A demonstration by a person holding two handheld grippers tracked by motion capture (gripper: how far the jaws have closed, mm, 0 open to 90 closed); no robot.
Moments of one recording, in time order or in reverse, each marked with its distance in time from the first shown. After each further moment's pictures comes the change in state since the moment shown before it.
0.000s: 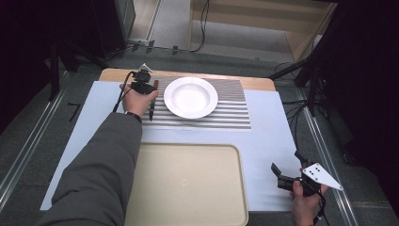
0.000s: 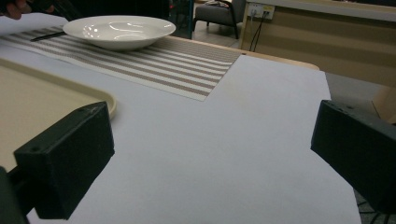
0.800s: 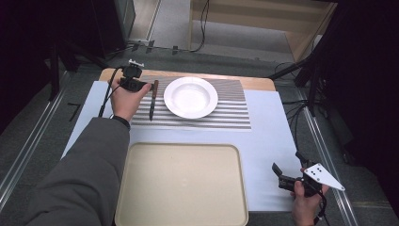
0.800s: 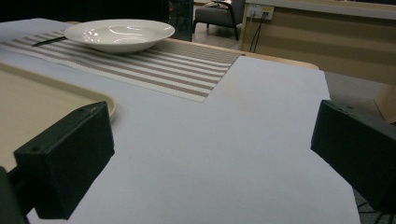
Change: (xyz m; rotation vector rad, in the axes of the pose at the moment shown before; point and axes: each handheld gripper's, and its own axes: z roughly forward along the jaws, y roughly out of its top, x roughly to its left) left arm -0.001 -0.009 -0.067 -0.157 -0.077 0.088; right arm -0.002 -0.001 -0.002 -0.008 0.003 0.015
